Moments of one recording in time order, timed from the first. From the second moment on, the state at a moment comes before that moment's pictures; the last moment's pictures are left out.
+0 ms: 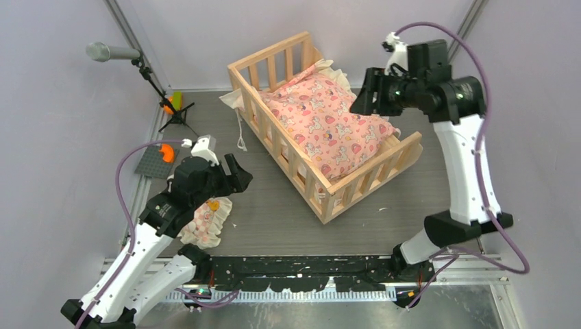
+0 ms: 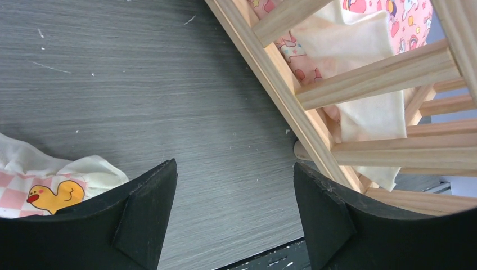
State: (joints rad) left arm -0.52 0.70 0.85 -0.64 -0.08 -0.61; right arm 0.27 1.50 2.17 -1.31 -0.27 0.27
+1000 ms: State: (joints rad) left arm -0.52 0.70 0.77 -0.64 -0.05 -0.61; right arm 0.56 1.80 1.77 -1.49 -0.23 0.06
